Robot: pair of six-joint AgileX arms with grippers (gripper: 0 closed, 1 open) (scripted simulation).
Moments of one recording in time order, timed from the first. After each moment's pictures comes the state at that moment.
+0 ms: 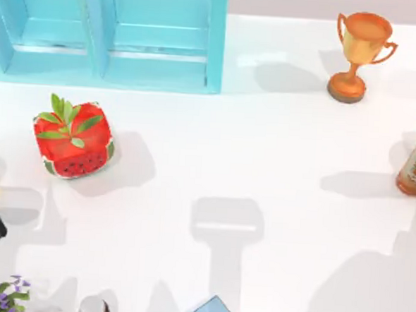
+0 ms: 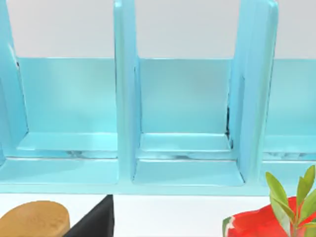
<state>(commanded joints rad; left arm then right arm) 0.00 0.00 0.00 0.00 0.00 0.00 -0.43 1.77 1.16 -0.95 0.02 -0.38</state>
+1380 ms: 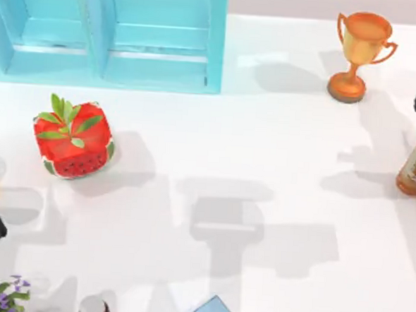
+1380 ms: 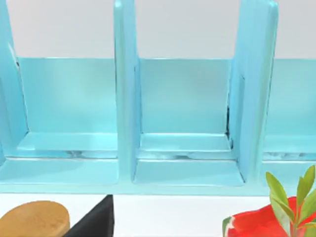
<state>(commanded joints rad) 0.00 0.00 0.00 0.00 0.00 0.00 0.16 1.71 1.56 -1.41 0.01 0.17</state>
